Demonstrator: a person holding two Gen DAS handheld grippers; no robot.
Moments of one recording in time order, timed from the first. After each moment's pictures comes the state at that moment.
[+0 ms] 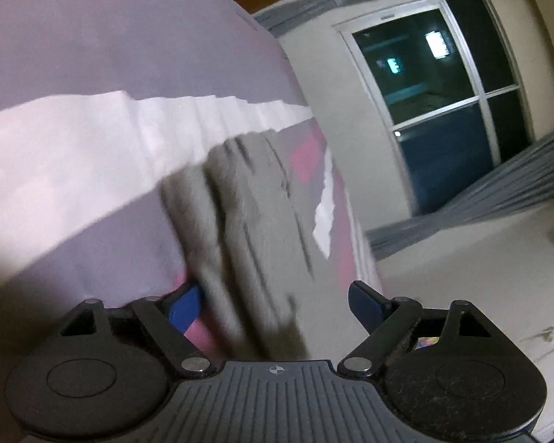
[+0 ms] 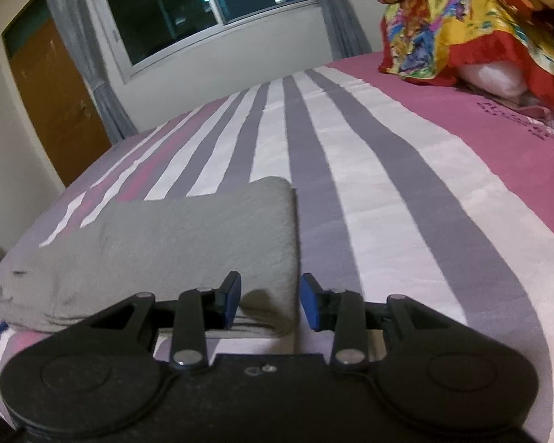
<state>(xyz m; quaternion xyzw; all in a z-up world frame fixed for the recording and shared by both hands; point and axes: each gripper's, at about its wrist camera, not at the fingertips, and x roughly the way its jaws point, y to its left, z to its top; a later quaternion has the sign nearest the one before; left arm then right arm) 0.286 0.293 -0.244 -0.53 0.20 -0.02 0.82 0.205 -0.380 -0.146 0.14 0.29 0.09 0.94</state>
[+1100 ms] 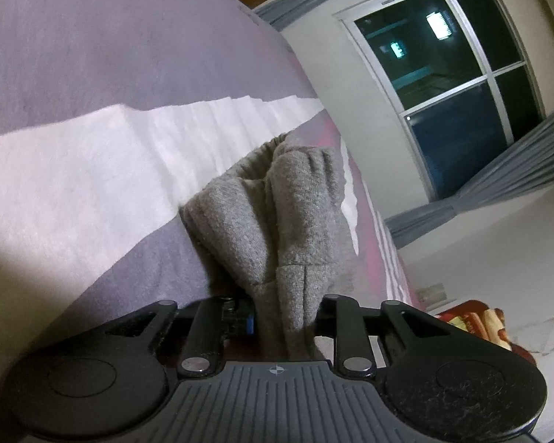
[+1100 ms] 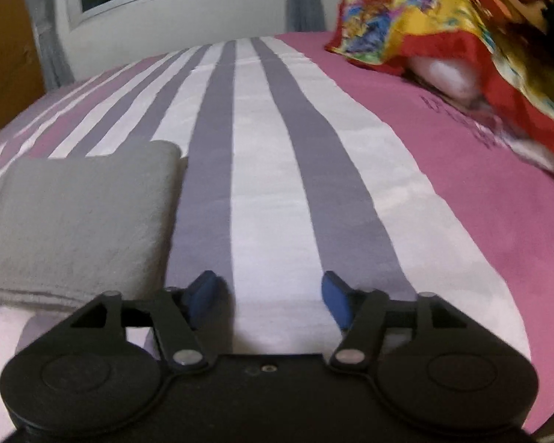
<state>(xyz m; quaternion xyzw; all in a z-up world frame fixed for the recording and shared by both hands) 0.306 0.299 -0.238 -0.48 0.23 0.01 0.85 0.232 -0.416 -0.167 0.04 0.35 -0.02 0.93</state>
